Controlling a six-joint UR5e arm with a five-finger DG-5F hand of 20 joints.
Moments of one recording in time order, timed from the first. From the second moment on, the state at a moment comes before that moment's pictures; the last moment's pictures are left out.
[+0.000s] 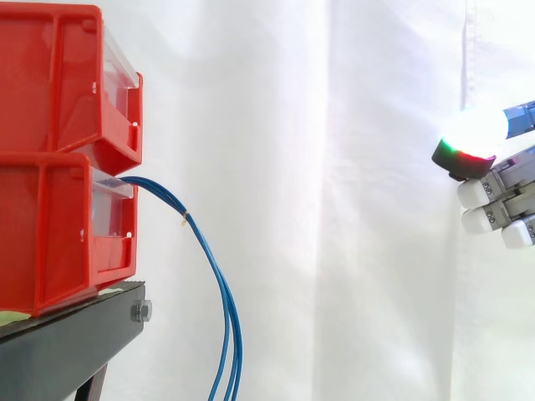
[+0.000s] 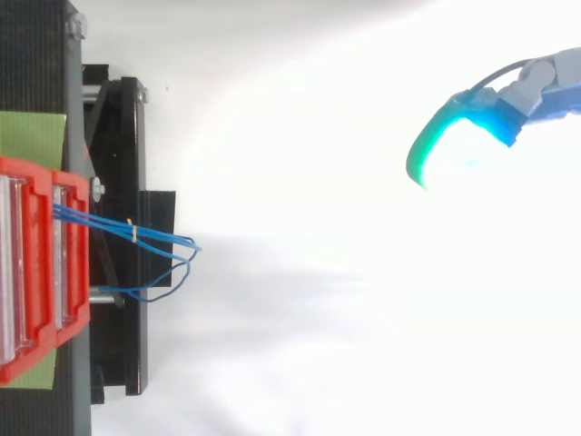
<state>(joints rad) 0.18 -1.81 -1.66 -2.90 -1.22 -0.13</state>
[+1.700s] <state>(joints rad) 0.21 -2.03 -1.66 -2.72 -1.18 -0.16</state>
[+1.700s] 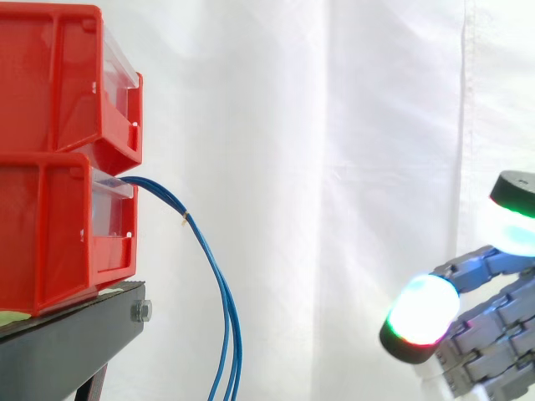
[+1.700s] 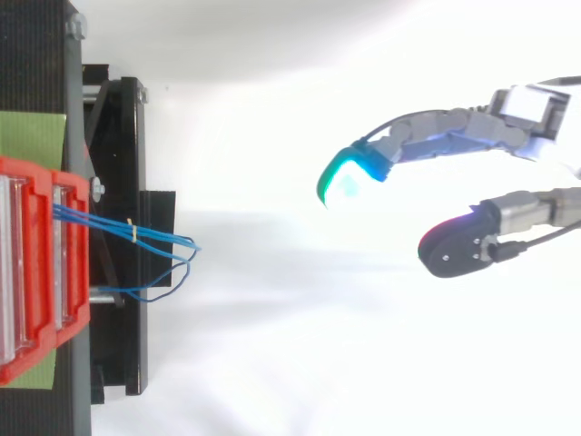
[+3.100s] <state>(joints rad) 0.16 -2.27 -1.41 -2.63 -1.18 -0.15</state>
